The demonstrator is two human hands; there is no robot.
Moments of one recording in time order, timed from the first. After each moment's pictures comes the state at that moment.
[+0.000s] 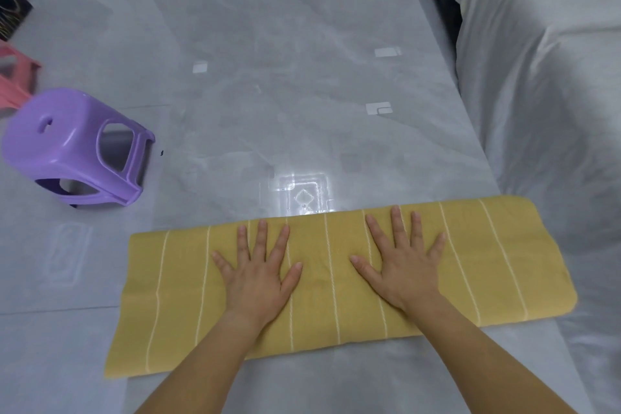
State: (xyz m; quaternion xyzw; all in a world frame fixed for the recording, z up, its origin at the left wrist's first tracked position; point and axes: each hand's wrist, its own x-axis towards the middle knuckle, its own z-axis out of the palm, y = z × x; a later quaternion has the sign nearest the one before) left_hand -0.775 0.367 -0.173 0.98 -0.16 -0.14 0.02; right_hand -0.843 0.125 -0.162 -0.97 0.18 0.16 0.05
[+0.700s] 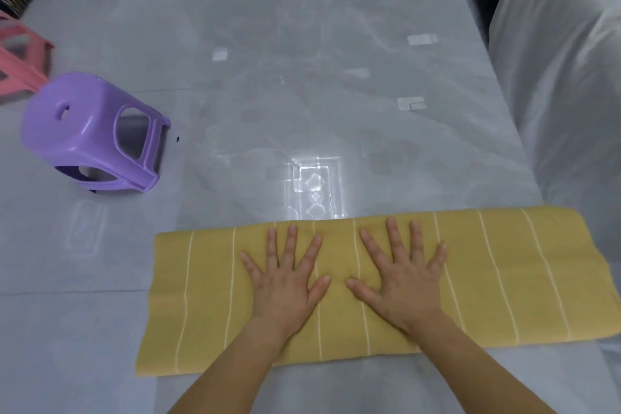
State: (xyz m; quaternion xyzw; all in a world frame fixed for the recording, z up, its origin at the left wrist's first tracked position) left_hand -0.773 0.370 -0.174 0.96 -0.22 -0.16 0.00; right_hand -0.830 0.169 -0.158 -0.98 0.12 0.17 0.06
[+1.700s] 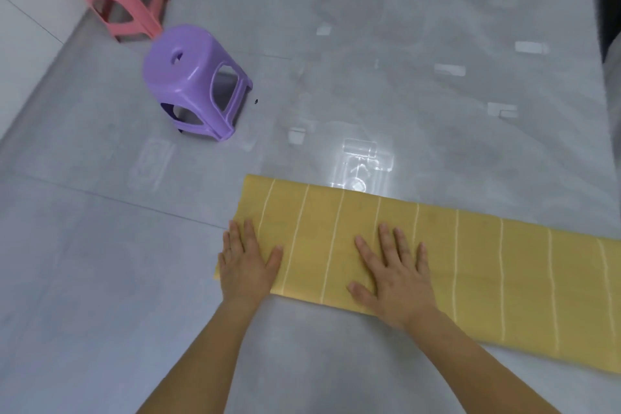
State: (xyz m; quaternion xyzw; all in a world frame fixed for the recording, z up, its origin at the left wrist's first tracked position) left_hand -0.814 0.499 -0.138 0.96 0.16 -0.18 0.13; right_hand -0.847 0.244 -0.146 -0.98 -0.05 0.17 0.07
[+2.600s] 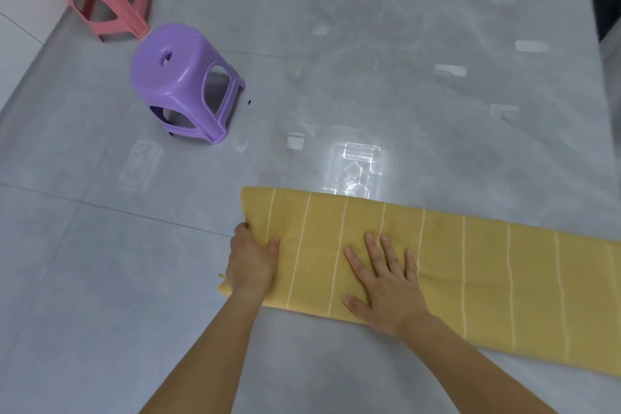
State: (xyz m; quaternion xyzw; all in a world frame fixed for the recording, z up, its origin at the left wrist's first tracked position) left_hand -0.774 0.495 -0.133 0.90 0.29 -0.14 0.28; right_hand -0.839 0.267 -0.148 -0.97 -0.07 0.21 0.05
